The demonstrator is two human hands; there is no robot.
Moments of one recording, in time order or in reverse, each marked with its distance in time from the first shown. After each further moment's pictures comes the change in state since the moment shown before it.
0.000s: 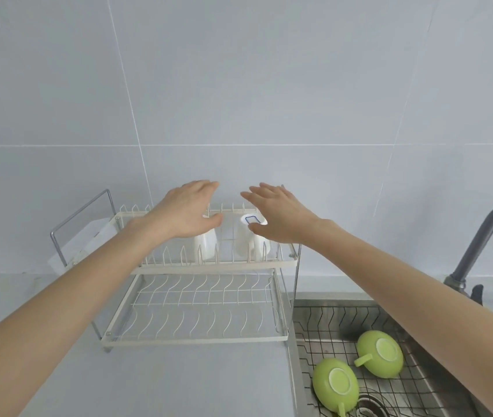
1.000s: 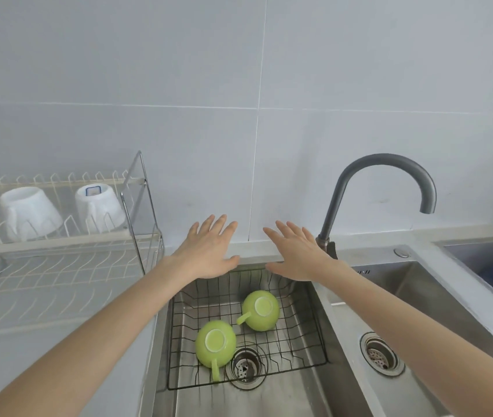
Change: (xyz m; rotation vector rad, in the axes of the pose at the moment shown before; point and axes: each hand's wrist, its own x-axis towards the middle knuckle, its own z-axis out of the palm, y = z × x) left_hand 0.037 0.279 0.130 -0.008 -0.288 0.167; right_hand -0.210 0.224 0.051 0.059 -0.290 0.377
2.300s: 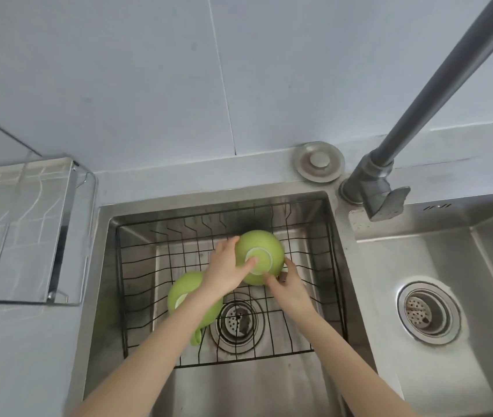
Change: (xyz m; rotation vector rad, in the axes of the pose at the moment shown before) left_hand 0.151 0.034 0.265 -0.748 -0.325 -0.487; right_hand 0.095 0.081 0.260 1.190 -0.317 0.691
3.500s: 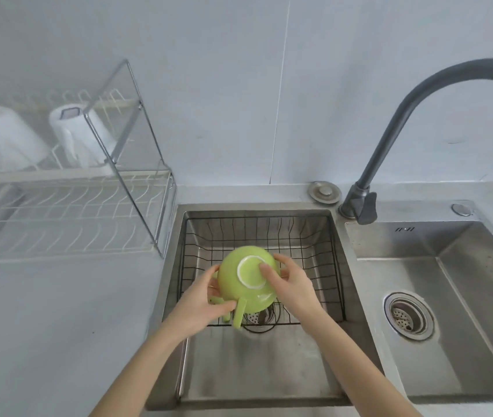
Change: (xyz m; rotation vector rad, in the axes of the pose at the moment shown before) left_hand -0.215 -0.061 -0.069 -0.340 0.075 0.196; right_hand -0.179 -0.038 0.027 -0.064 0.058 -0.368
